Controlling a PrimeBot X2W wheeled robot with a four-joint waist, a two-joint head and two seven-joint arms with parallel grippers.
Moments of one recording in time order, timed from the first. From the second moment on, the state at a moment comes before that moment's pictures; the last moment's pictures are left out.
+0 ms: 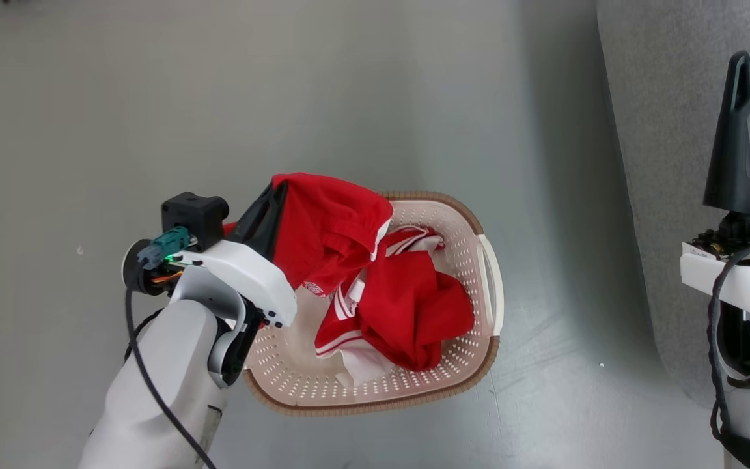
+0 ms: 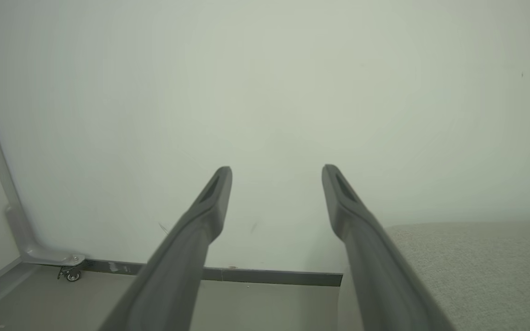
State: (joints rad) left arm -0.65 0.11 -0.40 0.69 -0.44 -0.12 -0.17; right arm -0.35 -0.04 -0.15 -0.12 0.06 0.13 -0.20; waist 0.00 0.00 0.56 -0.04
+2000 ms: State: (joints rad) left arm -0.55 0.22 -0.34 0.24 -0.56 -0.11 -0.07; right arm -0.18 -0.05 -0.05 0.01 0.10 0.13 -0.16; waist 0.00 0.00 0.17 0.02
